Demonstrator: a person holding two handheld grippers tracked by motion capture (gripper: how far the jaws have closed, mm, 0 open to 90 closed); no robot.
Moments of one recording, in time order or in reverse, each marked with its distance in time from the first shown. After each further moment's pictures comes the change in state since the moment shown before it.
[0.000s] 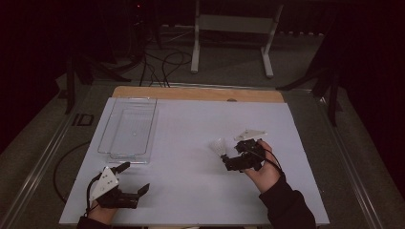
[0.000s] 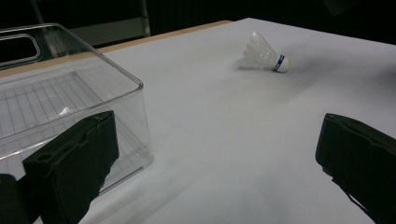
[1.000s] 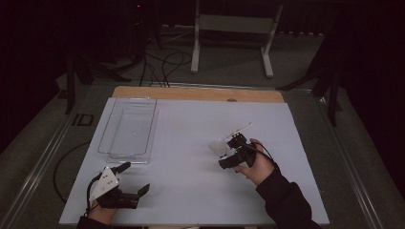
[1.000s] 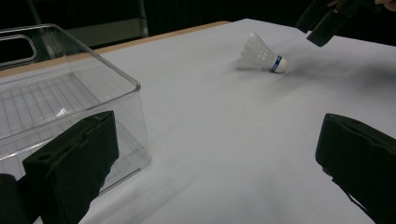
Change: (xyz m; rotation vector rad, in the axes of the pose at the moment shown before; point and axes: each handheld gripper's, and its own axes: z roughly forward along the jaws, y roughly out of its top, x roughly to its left) left arm 0.000 0.000 0.000 -0.001 -0.008 0.004; right arm -0.006 0.008 0.038 0.308 0.072 0.082
